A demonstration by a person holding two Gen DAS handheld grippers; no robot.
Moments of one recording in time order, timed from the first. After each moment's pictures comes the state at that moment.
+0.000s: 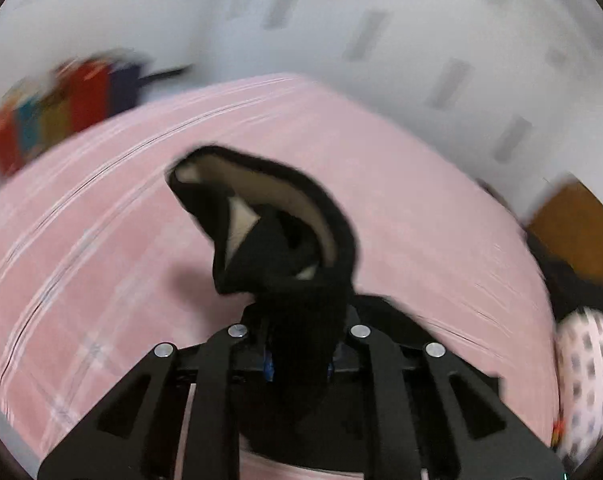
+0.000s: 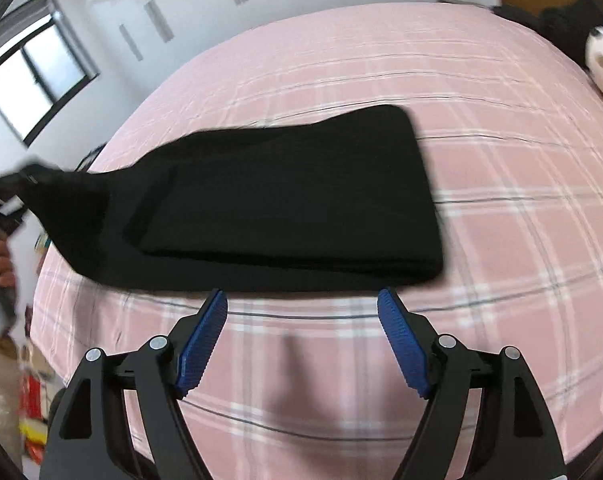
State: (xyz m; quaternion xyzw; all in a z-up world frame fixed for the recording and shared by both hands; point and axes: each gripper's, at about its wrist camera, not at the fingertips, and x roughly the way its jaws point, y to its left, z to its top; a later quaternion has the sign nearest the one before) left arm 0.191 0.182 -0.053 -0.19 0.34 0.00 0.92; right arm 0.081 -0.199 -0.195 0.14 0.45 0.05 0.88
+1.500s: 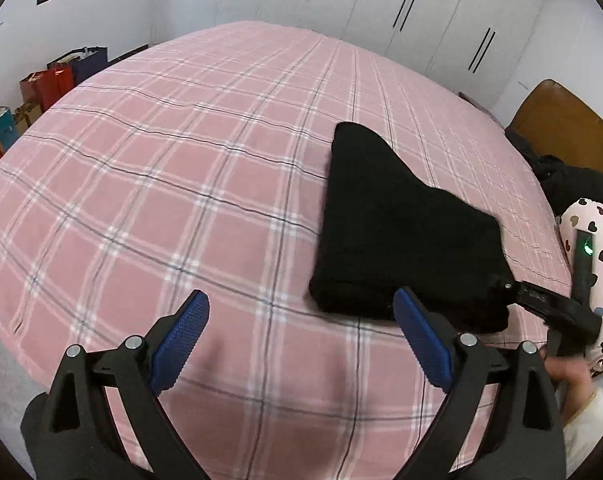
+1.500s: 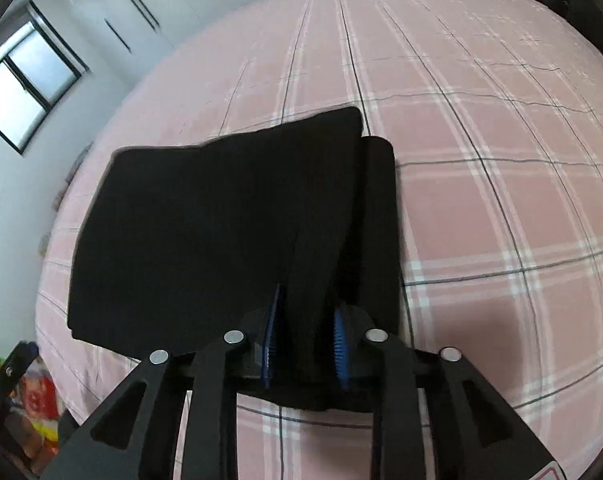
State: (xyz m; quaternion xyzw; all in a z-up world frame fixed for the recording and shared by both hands) left arm 0.104 0.106 -0.125 -0.13 0.43 -0.02 0.89; right arm 0.162 -0.225 -0.205 0.17 0.47 0.07 0.86
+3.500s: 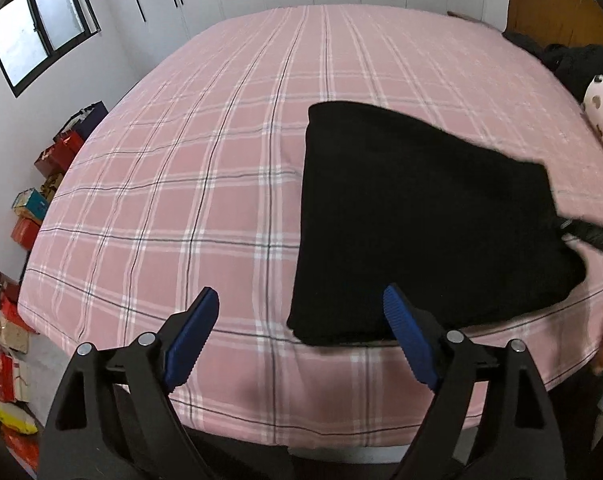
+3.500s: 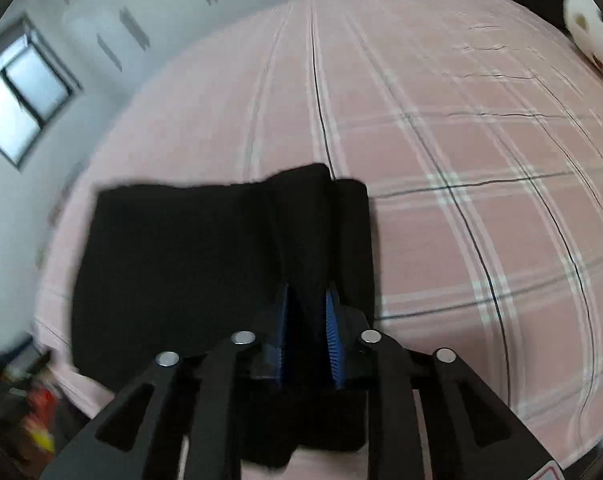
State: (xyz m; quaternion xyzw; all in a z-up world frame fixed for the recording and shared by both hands) left arm 0.062 0.041 -0.130 0.07 0.48 0.02 0.87; right arm 0.049 -0.260 -0.189 0.19 0.47 0.05 0.86
